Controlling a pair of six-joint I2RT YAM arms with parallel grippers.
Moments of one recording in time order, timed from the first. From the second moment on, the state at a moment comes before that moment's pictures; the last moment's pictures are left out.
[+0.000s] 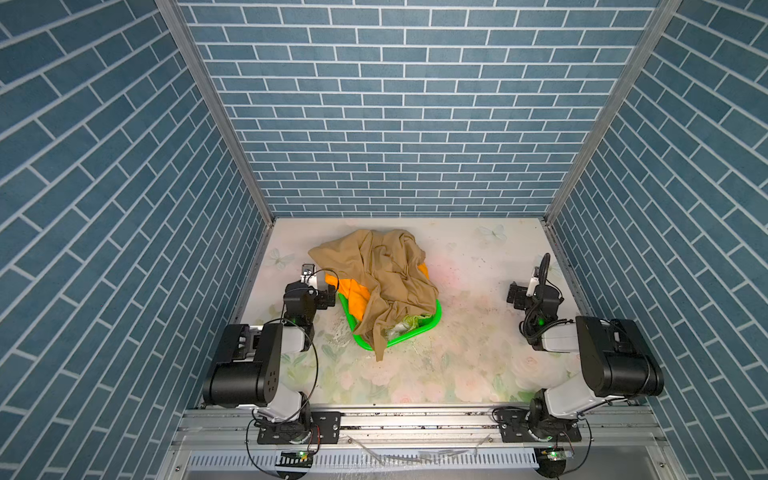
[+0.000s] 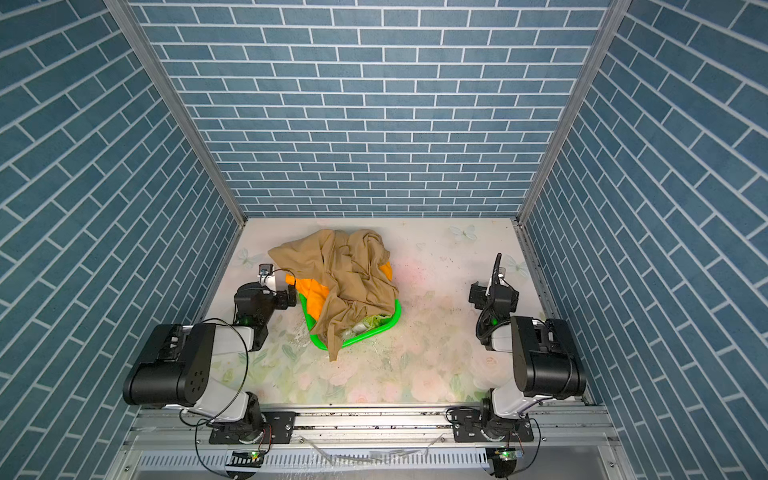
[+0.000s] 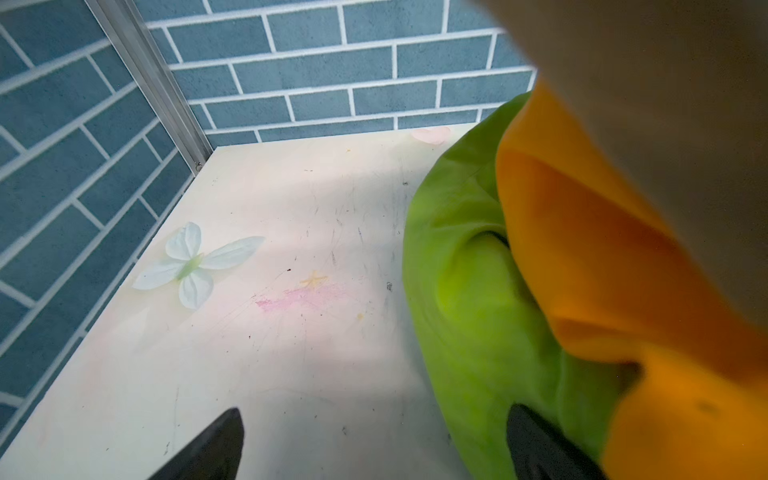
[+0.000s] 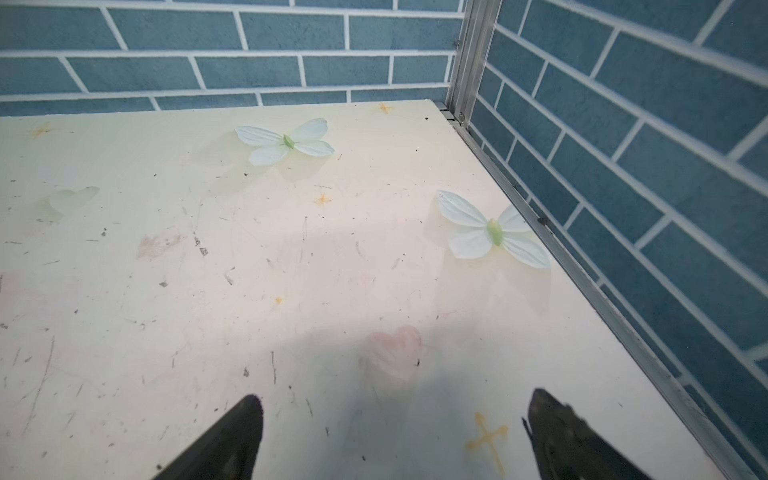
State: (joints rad) left arm 0.01 1.52 0.38 0.76 0.00 0.06; right arm -0.01 1.55 0.36 0.80 0.18 0.00
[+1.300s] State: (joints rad) left arm 0.01 1.52 0.38 0.76 0.00 0.06; right arm 0.00 1.54 0.36 0.79 0.20 0.00
